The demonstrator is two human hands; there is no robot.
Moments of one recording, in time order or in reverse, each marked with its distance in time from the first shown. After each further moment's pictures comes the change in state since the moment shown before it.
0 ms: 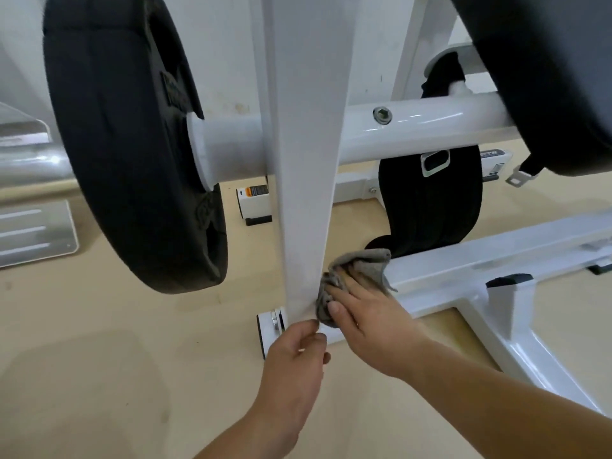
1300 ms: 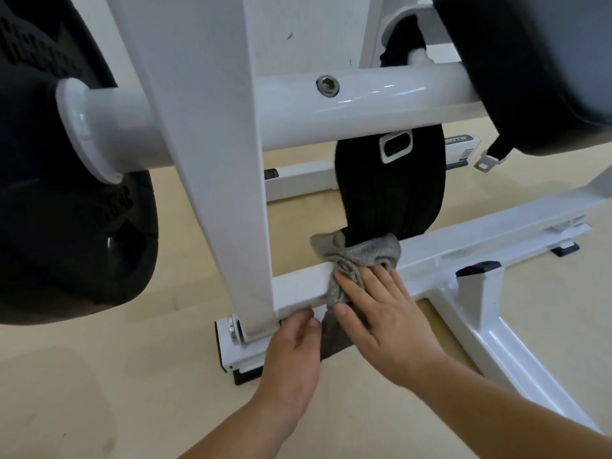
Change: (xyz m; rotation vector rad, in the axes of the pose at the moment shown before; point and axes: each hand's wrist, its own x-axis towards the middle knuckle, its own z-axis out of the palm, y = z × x) left_hand 0.036 -0.012 0.056 0.131 -0.101 0.156; right_hand -0.027 0.073 0.017 -0.109 0.170 0.137
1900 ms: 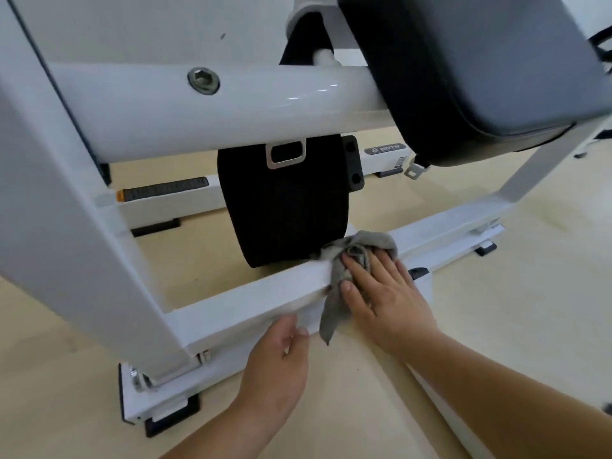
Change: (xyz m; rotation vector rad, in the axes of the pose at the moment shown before) left_hand 0.036 0.000 0.075 0.176 -0.127 0.049; right_hand 0.009 0.106 -0.026 -0.068 0.029 0.261
